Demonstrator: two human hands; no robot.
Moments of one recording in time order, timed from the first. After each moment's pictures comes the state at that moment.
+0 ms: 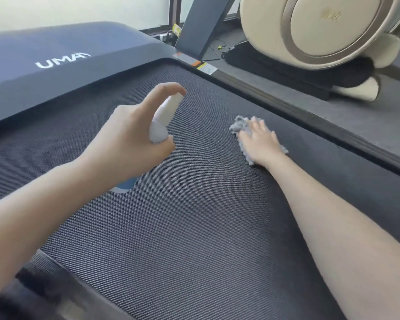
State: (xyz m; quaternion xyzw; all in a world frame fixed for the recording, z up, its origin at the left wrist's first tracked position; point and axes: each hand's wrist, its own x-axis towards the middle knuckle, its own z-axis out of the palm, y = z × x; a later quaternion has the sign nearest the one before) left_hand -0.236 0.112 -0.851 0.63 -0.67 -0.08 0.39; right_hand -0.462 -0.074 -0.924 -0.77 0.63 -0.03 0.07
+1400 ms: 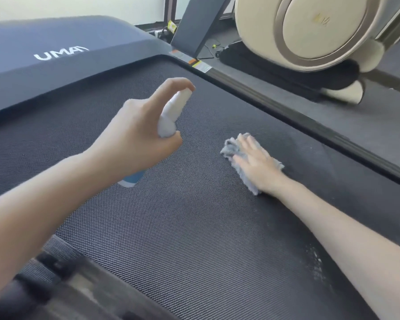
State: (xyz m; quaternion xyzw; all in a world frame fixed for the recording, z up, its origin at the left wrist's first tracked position) left_hand -0.246 0.123 -0.844 0.60 -0.69 -0.09 0.40; right_hand -0.480 0.020 -0.901 -0.84 0.53 0.01 0.10
